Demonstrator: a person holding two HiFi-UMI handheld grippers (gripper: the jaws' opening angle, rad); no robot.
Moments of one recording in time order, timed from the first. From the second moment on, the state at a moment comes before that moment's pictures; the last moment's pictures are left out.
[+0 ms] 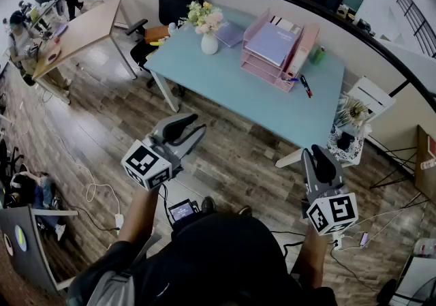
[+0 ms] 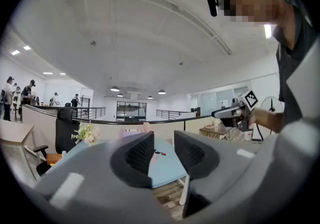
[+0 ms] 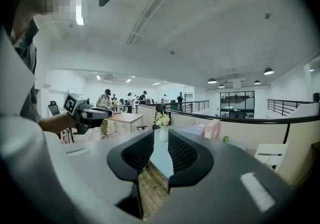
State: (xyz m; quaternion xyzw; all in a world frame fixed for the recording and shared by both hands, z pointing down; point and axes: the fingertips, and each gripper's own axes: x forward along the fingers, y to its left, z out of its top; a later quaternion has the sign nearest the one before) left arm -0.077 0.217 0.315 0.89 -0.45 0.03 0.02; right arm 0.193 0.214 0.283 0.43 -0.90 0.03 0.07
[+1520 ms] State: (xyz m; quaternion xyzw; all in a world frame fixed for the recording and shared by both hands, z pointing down) left arm -0.132 0.171 0.335 0.90 -0.44 0.03 0.03; right arm 0.126 0.151 0.290 0.42 -0.90 0.05 0.05
